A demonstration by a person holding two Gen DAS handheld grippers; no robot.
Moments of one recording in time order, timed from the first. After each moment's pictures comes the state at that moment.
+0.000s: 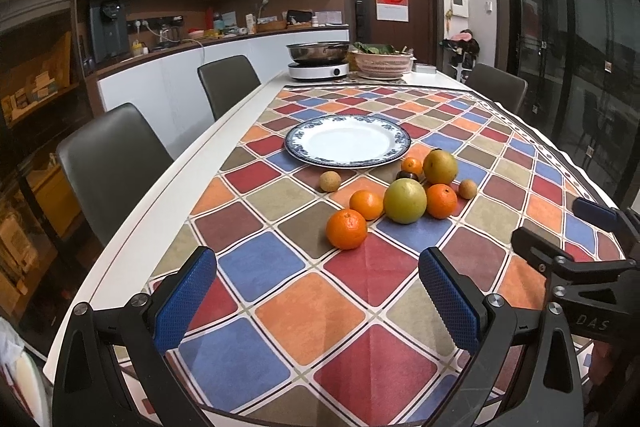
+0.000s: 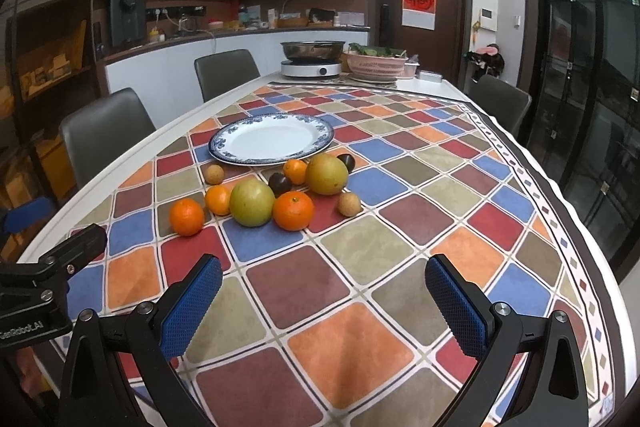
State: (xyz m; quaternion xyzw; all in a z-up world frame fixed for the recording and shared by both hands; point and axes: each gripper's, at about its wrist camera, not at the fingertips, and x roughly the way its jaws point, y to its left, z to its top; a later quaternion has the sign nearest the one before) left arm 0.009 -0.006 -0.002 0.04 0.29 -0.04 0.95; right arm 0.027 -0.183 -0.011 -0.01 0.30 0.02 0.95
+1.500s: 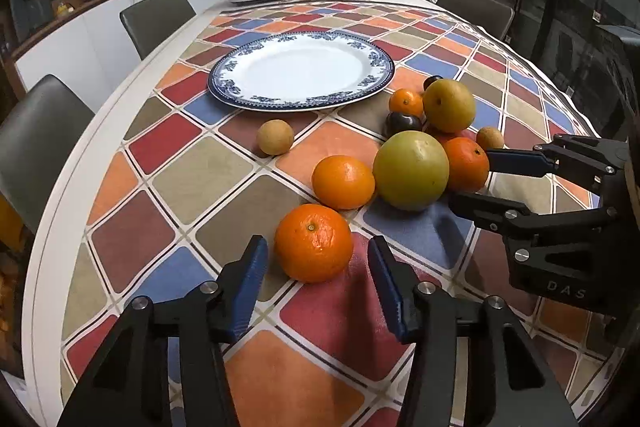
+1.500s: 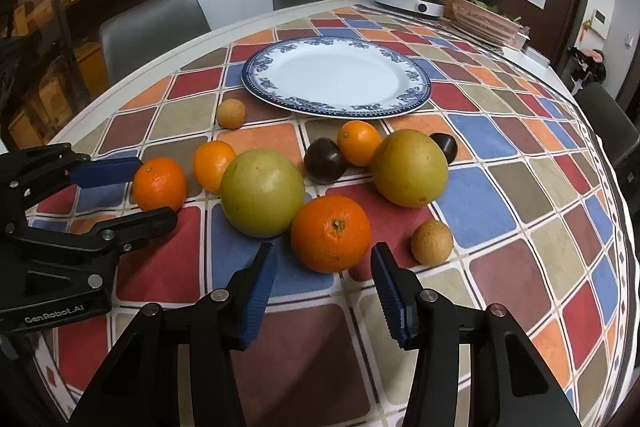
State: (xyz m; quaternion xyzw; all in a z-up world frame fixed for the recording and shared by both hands) left arm 0.128 -0.029 -0.062 0.07 0.43 -0.12 0.89; right arm 0.157 -0.158 -0.061 -0.11 0.42 0.16 0.88
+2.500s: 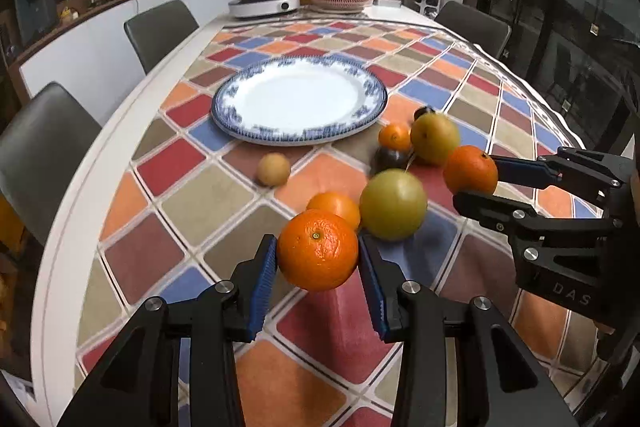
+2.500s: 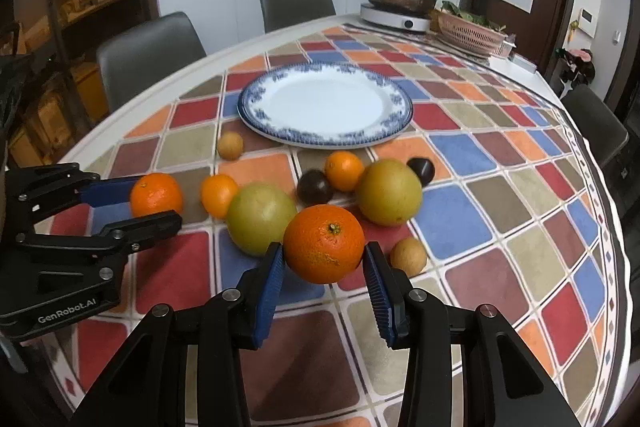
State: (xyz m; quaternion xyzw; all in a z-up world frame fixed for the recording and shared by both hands) left arm 0.127 -0.033 -0.028 0.06 0.41 -0.12 0.90; right arm 0.150 -0.164 -0.031 -0.09 0.40 0.15 0.90
